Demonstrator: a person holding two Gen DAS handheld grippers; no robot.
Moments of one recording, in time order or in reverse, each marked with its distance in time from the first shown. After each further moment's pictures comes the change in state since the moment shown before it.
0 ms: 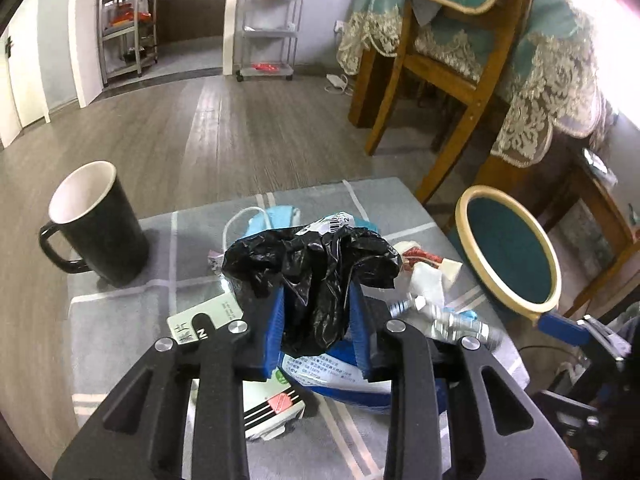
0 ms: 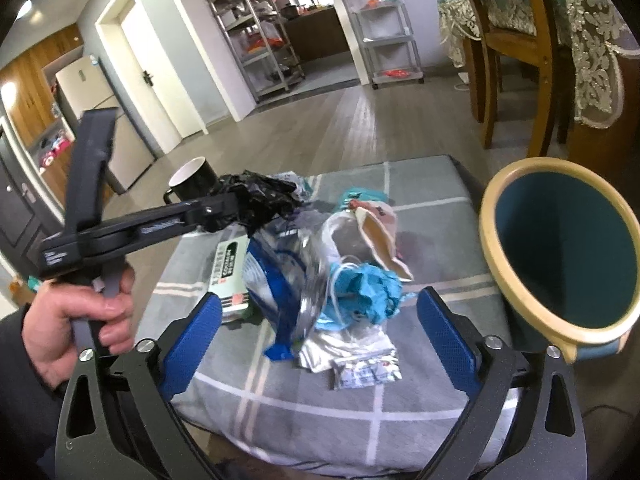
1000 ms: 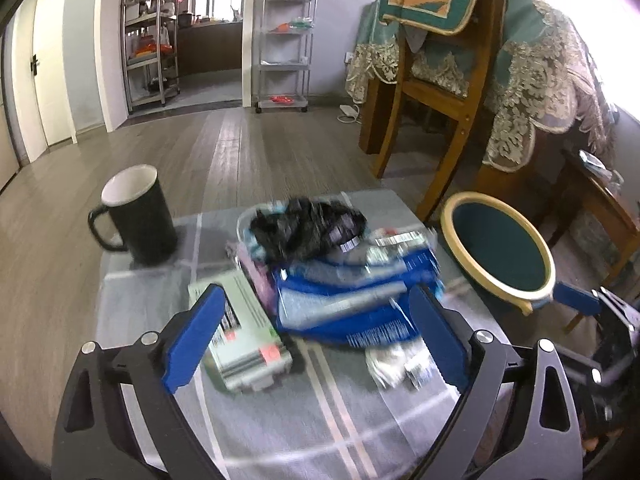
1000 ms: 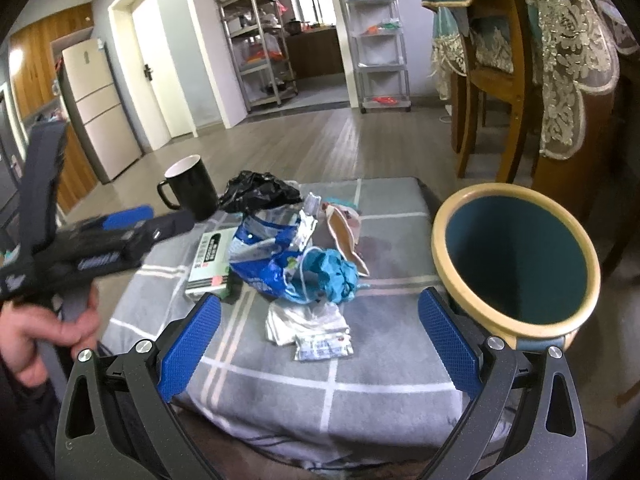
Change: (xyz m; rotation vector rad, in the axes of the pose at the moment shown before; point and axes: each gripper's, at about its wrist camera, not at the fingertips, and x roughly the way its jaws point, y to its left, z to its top) left arm -0.055 -0.035 -0.040 0.024 -0.126 0.101; right arm -0.051 -0.003 -0.024 -0.104 -0.078 -0.098
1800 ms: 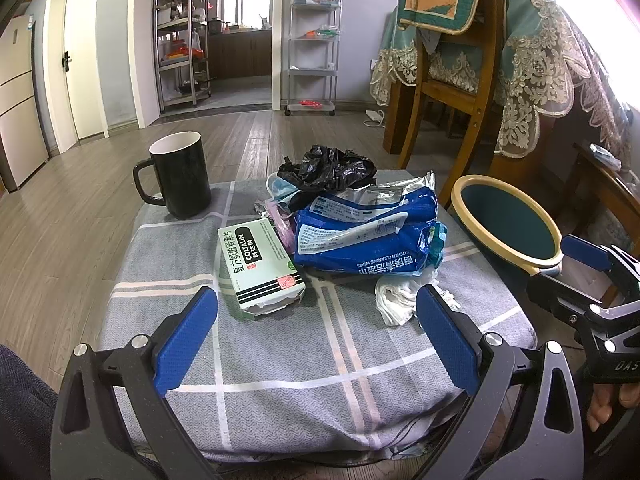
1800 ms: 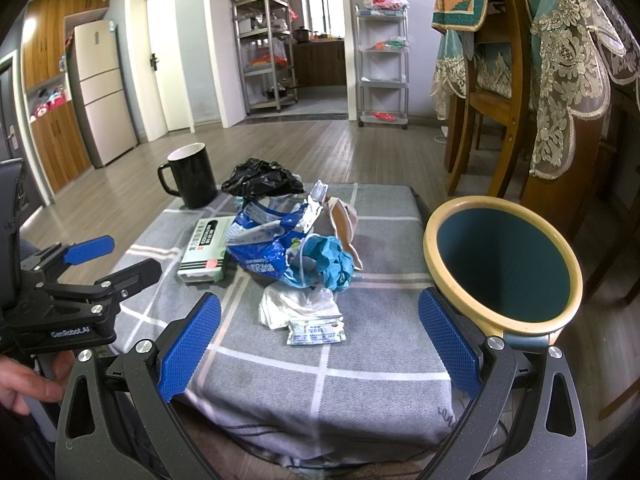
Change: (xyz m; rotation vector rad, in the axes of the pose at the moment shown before) left arm -0.048 -0.014 -0.081 -0.043 -0.043 0.098; right arm -0.014 0.019 -0.028 -0.094 -0.048 -0.067
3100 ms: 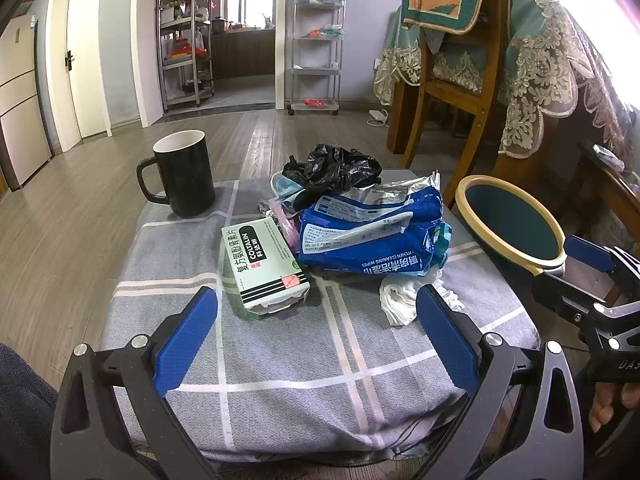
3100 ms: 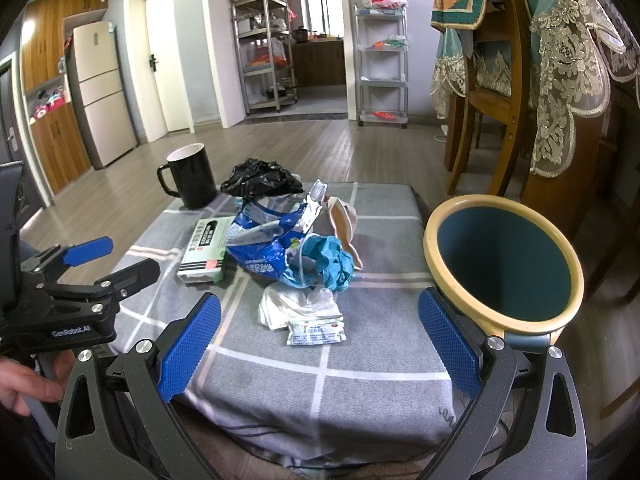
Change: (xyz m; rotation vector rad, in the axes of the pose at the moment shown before) left arm 0.002 0.002 -0.002 -0.004 0.001 0.015; right arm 0.001 -0.003 -0.001 0.001 0.001 0.001
